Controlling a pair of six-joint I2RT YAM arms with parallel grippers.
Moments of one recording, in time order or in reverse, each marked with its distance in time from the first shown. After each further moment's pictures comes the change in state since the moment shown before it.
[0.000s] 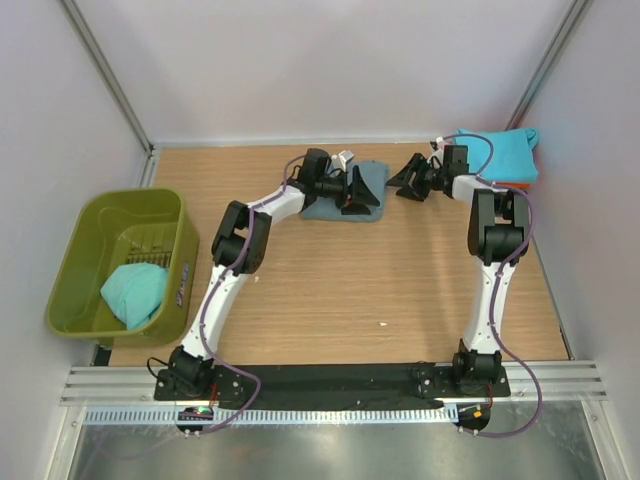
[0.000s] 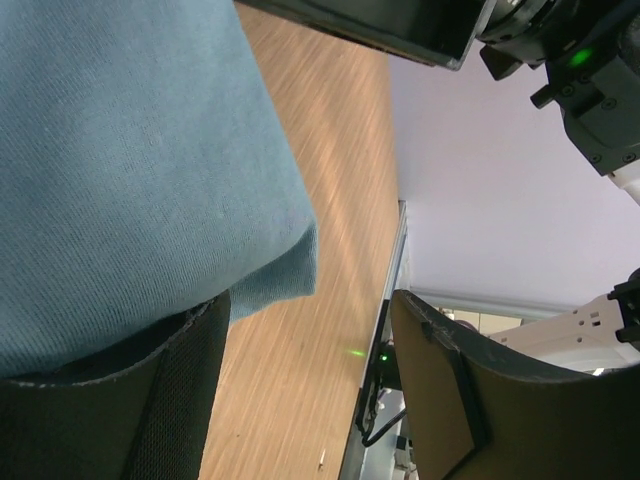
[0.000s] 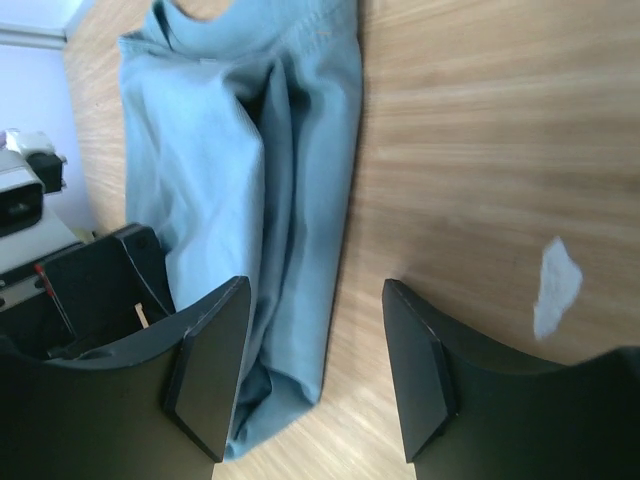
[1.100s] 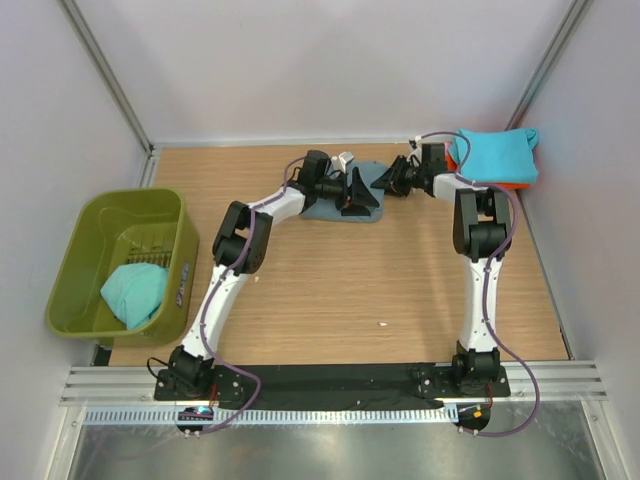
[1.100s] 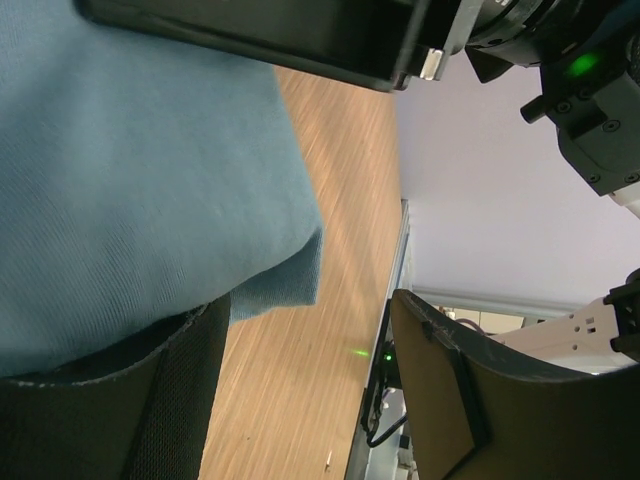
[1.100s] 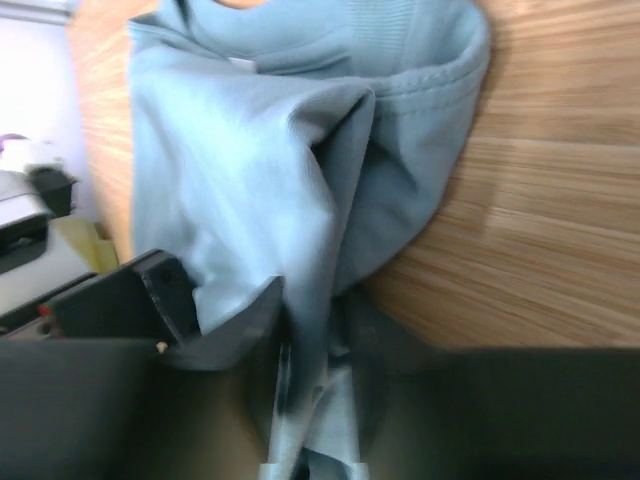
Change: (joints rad) left arm 0.003 0.019 0.000 0.020 0.003 0.000; right arm 0.097 0.101 0.111 0.051 -0.013 0.072
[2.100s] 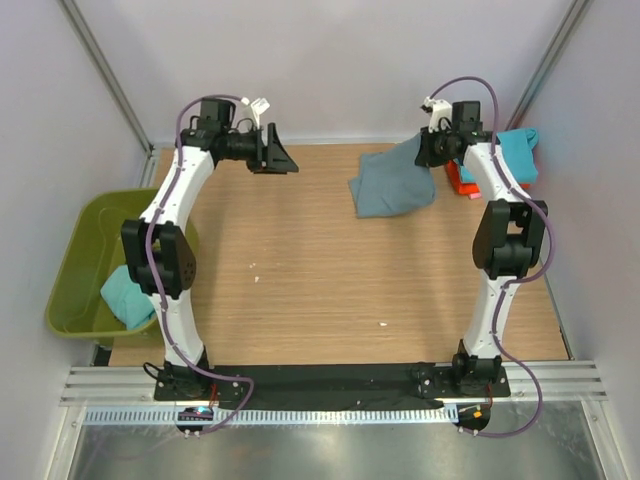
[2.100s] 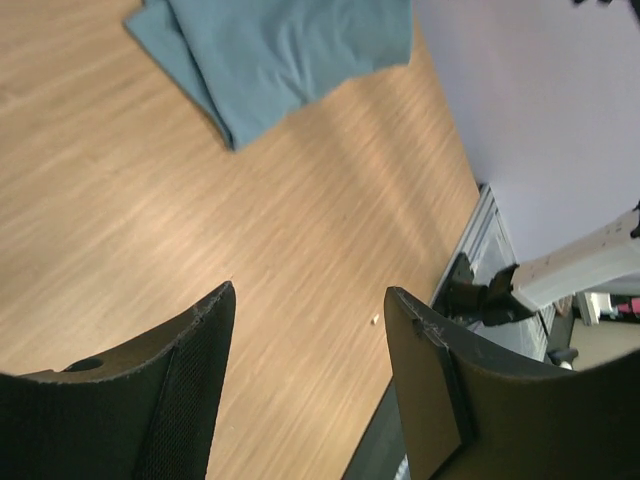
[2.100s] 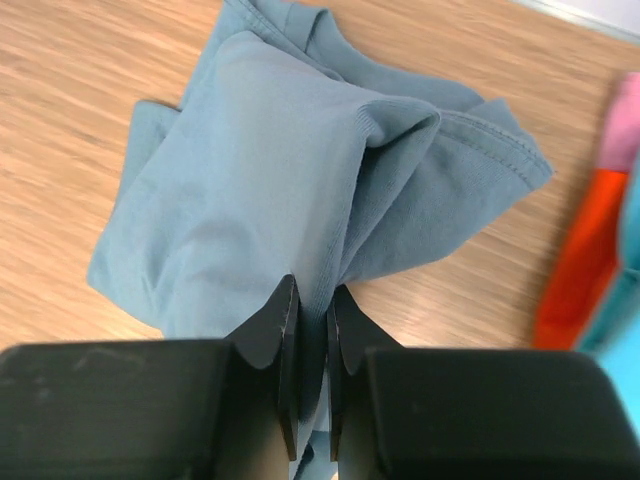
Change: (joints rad) left arm 0.345 -0.640 -0.109 -0.785 -0.037 0.687; right arm -0.055 -0.290 0.175 -0.539 0.332 -0.832
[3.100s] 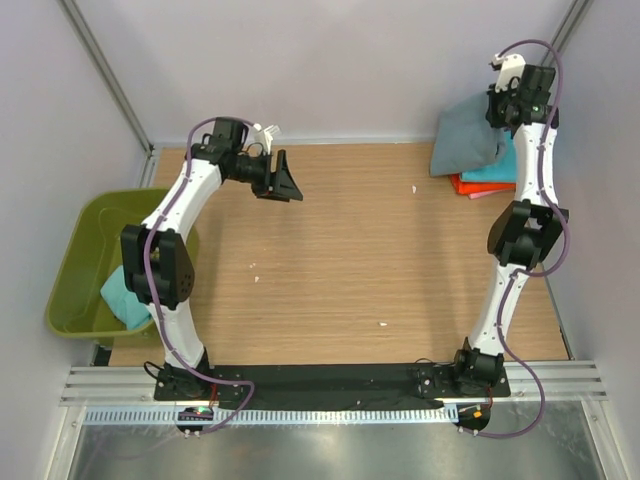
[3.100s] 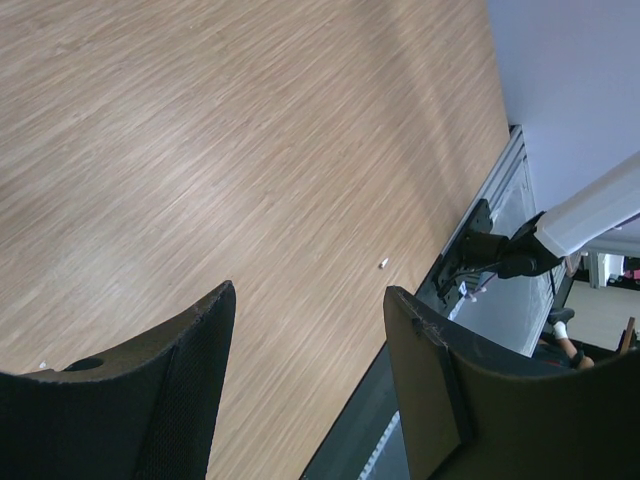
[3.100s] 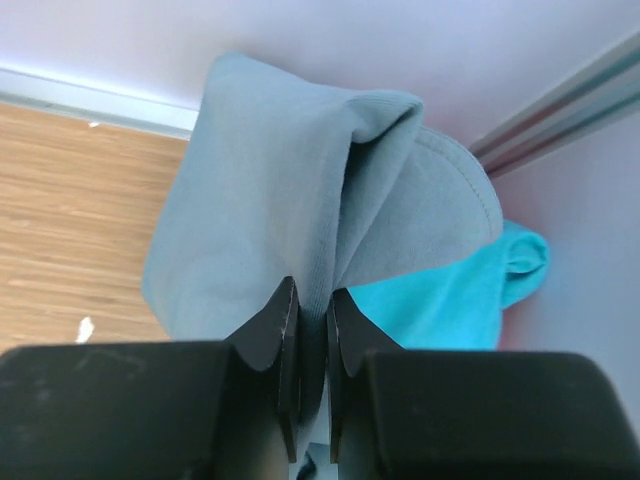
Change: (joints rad) left arm -0.071 -0.100 -0.220 -0.091 -0.077 0.084; right arm -0.223 0.177 0.542 -0.108 0.163 -0.158
